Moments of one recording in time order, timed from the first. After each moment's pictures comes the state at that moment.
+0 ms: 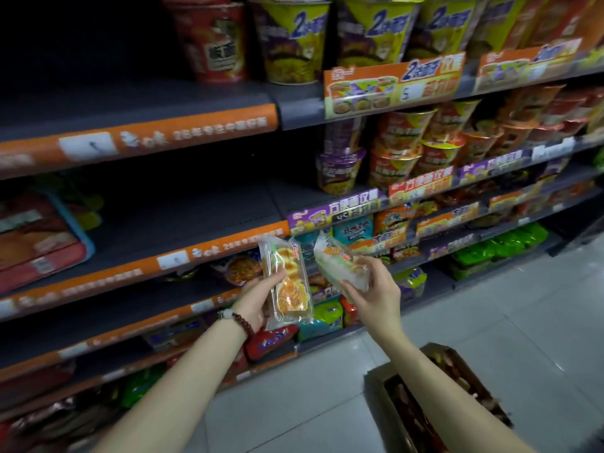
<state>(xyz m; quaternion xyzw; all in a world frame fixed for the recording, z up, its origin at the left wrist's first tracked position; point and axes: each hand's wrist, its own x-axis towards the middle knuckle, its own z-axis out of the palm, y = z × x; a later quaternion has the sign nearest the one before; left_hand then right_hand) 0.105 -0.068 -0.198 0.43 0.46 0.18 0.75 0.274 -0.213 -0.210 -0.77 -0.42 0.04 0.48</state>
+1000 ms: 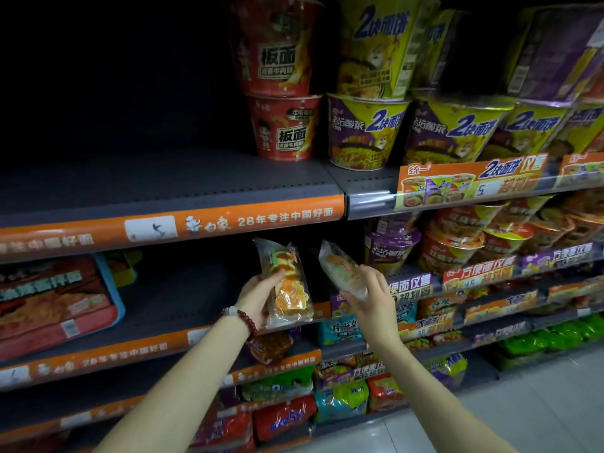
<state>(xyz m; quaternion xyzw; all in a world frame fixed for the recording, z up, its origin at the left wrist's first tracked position) 0.121 0.082 -0.137 0.40 0.47 0.30 0.73 0.305 -0.040 -0.174 -0.73 -0.50 0.03 0.47</state>
